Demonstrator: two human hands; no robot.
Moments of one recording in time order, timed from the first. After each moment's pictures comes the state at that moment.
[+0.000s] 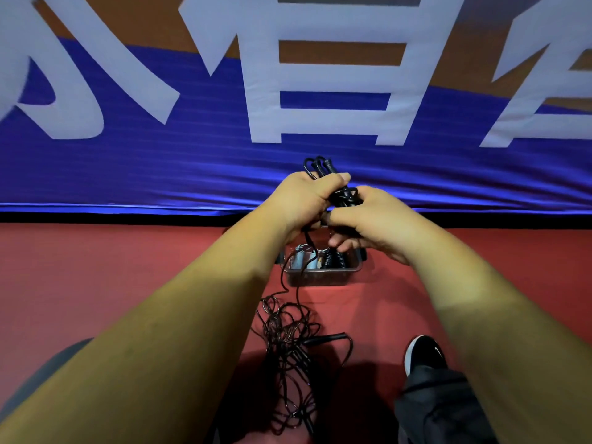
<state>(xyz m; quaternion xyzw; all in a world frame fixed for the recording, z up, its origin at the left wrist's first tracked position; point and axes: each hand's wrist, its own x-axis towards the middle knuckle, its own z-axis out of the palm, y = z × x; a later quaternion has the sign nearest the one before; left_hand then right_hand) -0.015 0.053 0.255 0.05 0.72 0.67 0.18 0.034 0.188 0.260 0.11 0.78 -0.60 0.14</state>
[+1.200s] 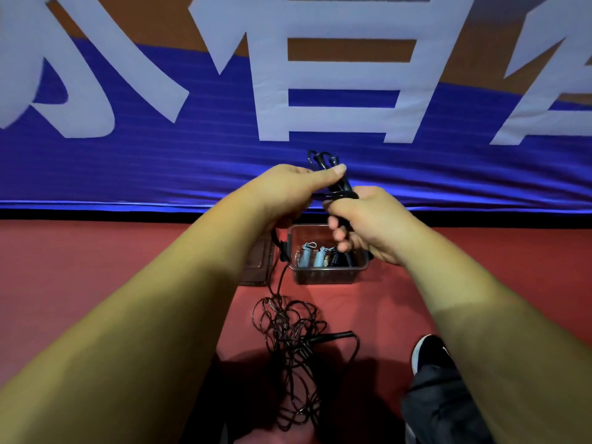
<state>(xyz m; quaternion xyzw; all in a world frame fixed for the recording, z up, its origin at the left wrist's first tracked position) -0.018 0.009 0.281 0.06 0.81 0.53 0.23 0.035 0.165 0.257 0.12 0.72 -0.67 0.11</state>
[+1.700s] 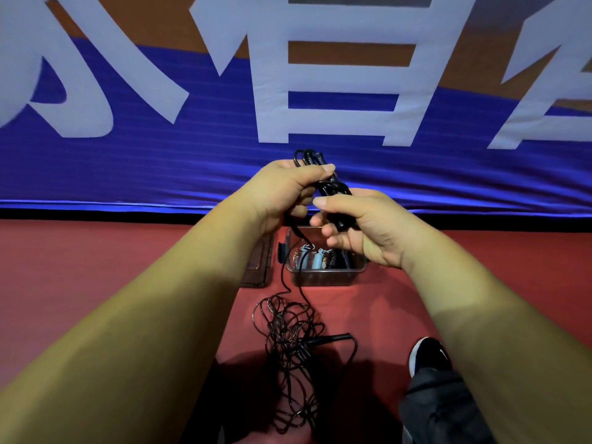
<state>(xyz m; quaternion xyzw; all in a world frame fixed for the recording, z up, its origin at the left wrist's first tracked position) -0.030 0.008 0.267 0.09 0.67 0.70 0.23 0.044 0.163 0.273 0.07 0.63 -0.75 0.18</state>
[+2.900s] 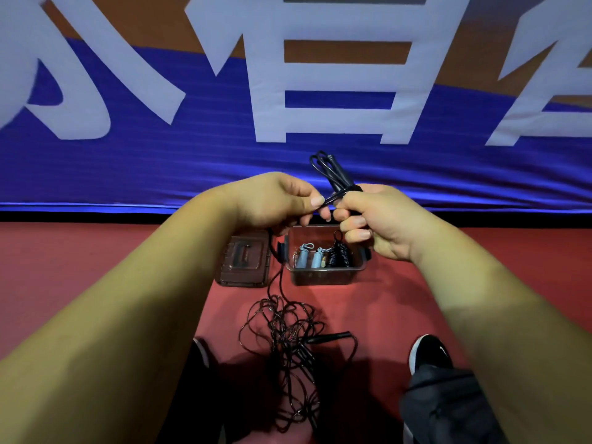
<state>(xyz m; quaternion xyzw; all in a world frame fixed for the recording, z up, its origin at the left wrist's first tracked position) -0.018 -0.020 0.282 0.22 0.80 0.46 0.30 0.028 0.186 0.259 0.12 0.61 -0.77 0.17</state>
